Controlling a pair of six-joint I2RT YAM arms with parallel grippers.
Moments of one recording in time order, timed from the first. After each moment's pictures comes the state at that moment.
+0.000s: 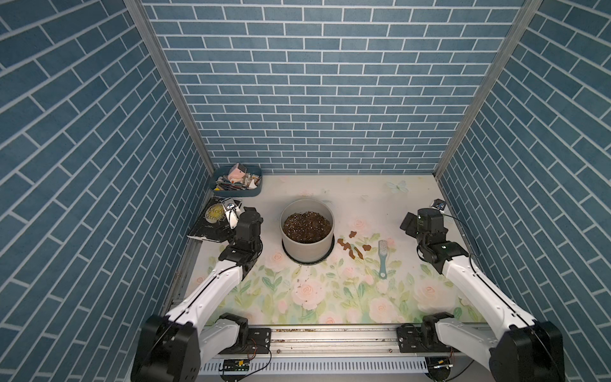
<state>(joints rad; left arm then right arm) -0.23 1.19 0.58 0.18 -0.84 -0.28 0.23 1.08 0.68 -0.20 0.49 0.46</state>
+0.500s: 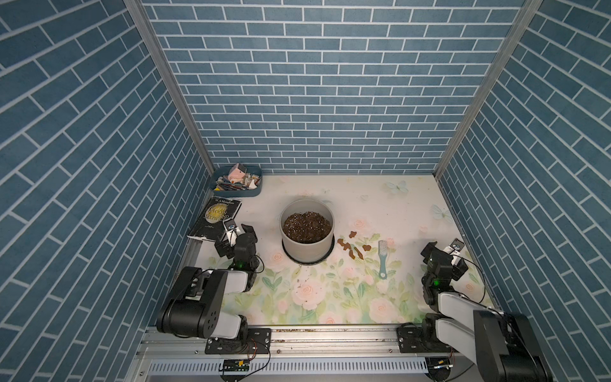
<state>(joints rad) -0.13 1.45 0.26 0.96 -0.68 -0.12 0.02 1.17 0.04 0.83 0.59 0.22</state>
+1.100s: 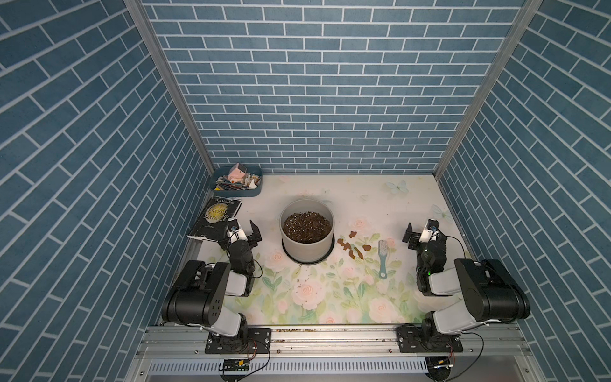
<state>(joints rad) -0.09 1.51 0.19 1.23 -0.43 -0.07 0.06 1.53 0.18 1.23 0.23 -0.01</state>
